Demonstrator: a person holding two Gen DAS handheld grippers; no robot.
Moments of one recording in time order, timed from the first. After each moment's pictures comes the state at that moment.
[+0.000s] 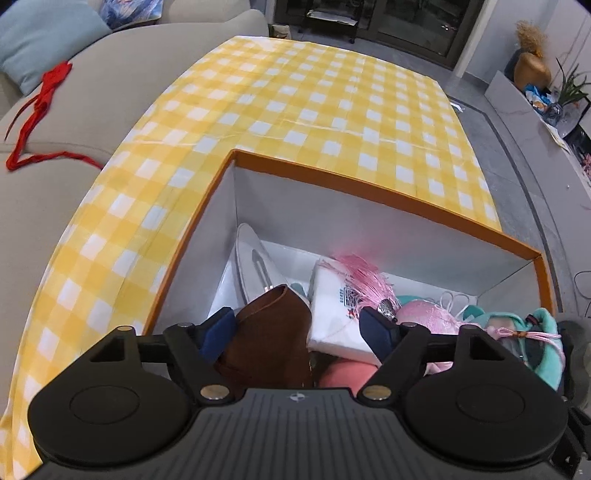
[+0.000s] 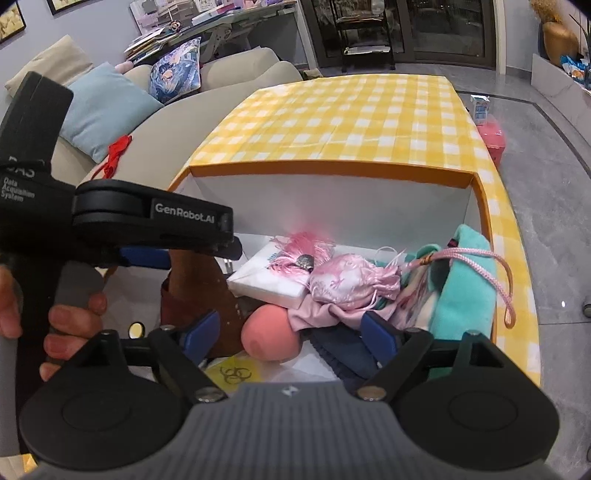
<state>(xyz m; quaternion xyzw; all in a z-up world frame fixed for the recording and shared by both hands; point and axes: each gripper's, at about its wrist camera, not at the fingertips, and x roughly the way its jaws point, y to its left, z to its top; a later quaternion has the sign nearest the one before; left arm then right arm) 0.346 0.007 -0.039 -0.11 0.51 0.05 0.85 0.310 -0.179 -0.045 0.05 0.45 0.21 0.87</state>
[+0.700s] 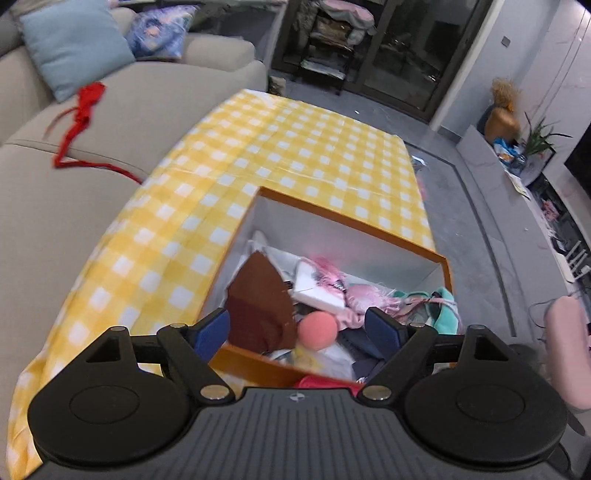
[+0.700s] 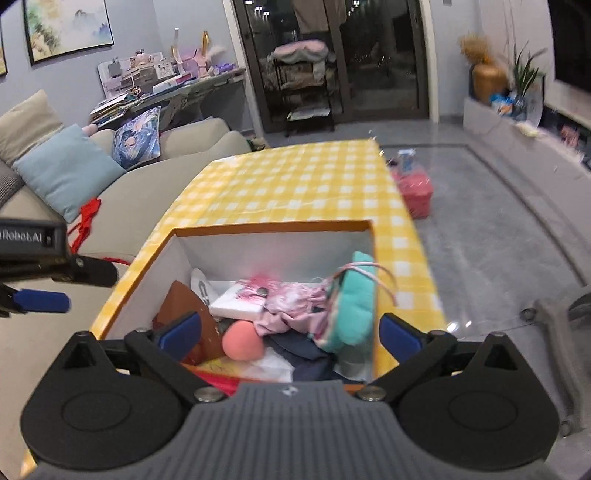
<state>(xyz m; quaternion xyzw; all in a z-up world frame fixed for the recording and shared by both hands) 0.213 0.016 0.063 -0.14 0.43 0.04 0.89 0.220 -0.215 0.023 0.07 0.36 0.11 0.92</state>
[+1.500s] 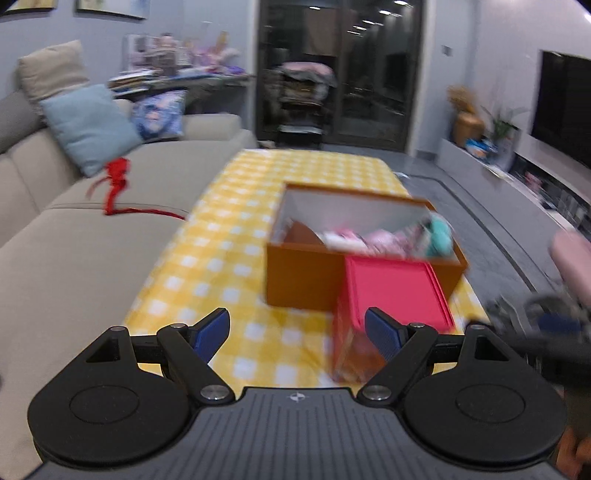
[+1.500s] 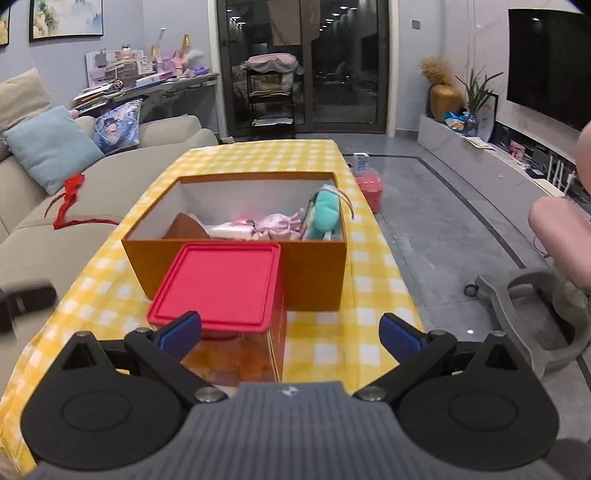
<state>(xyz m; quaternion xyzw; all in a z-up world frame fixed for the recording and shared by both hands) 0.013 0.015 0.027 -0.02 0.32 0.01 0.95 0.040 -0.190 0.016 0.02 0.33 0.03 0.94</state>
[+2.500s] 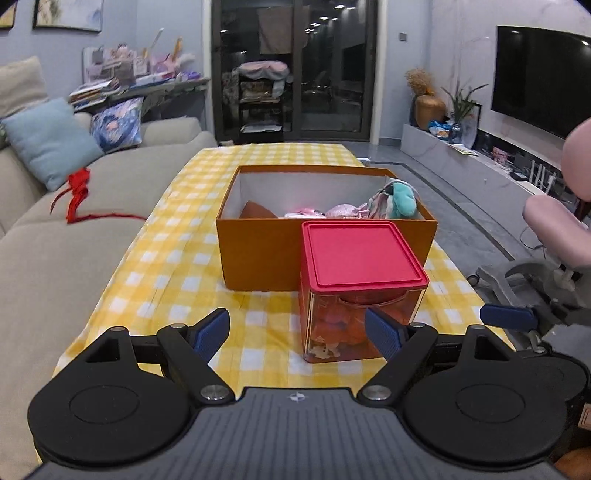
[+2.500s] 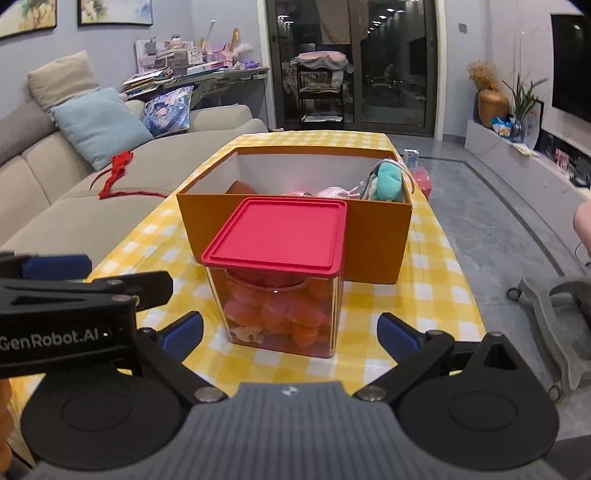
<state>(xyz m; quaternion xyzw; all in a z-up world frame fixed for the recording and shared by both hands) 0.002 -0.014 -0.004 0.01 0.32 -0.03 0.95 0.012 -0.163 -0.030 0.00 0.33 0.11 0.94</state>
